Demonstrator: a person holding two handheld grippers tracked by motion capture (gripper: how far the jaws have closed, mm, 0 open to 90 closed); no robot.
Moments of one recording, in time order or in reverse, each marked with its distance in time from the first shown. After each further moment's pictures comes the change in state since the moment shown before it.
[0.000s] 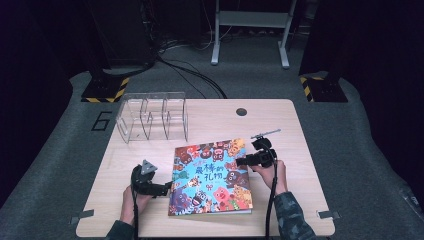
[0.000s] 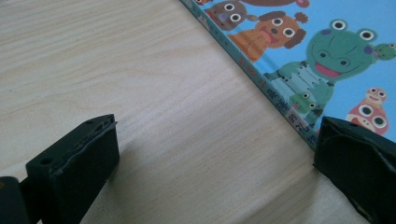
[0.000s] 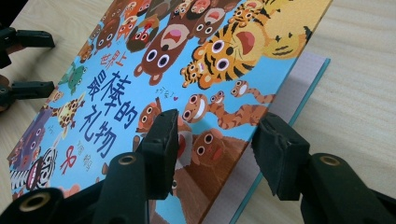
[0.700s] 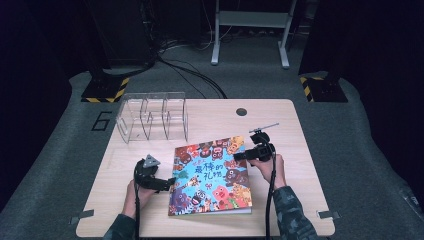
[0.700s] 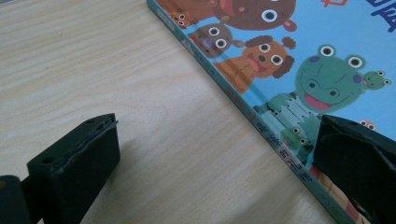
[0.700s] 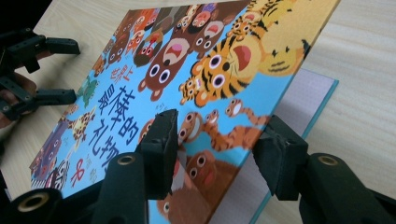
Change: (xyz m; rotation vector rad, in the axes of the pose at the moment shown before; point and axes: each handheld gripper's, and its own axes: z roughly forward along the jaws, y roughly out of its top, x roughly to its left) left arm 0.006 0.013 0.014 -0.019 -0.074 0.012; right arm 0.001 0.019 0.000 0.005 0.043 0.025
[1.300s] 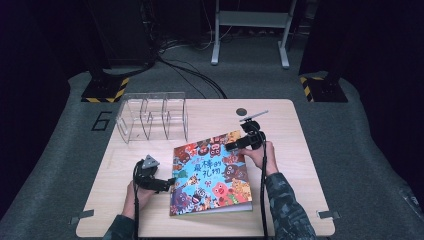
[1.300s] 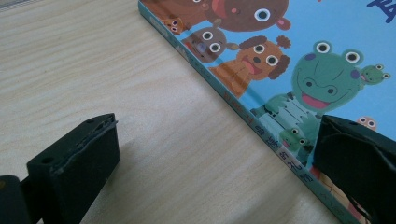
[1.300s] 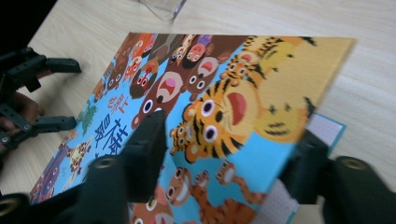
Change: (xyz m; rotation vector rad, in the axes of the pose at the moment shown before) left arm 0.000 -0.002 0.000 -0.017 -0.016 -0.010; right arm 0.007 0.043 0.017 0.036 -0.002 -0.030
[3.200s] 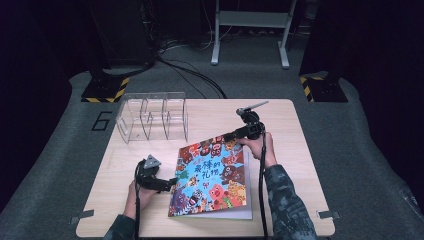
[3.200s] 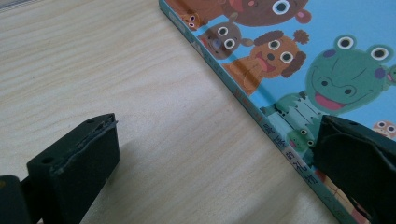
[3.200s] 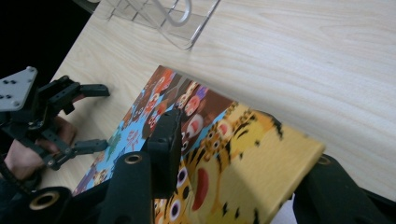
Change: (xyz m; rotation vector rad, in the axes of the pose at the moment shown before) left arm -0.001 0.003 0.001 0.023 -0.014 0.029; right arm 0.005 0.028 -0.014 -0.026 0.048 0.026
